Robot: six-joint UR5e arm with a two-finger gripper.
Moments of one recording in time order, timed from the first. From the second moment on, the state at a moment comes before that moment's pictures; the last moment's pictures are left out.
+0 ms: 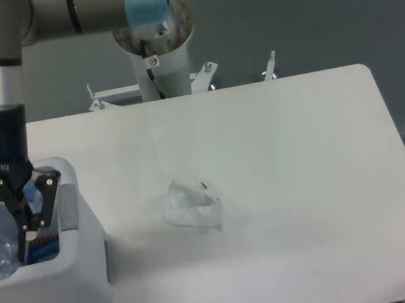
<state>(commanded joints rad) 2.03 -1.94 -1.17 -0.81 1.38 -0.07</state>
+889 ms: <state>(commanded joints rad) 2.01 -1.97 -1.22 -0.81 1.38 -0.08</state>
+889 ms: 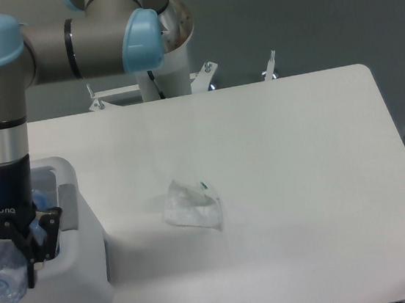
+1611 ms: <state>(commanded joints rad) 2.21 -1.83 -1.39 -0.82 1.64 -0.01</state>
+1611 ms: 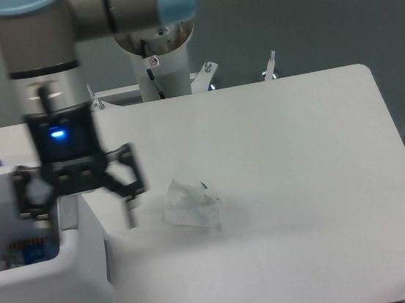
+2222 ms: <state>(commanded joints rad) 2.33 -1.77 -1.79 -0.82 1.71 0.56</state>
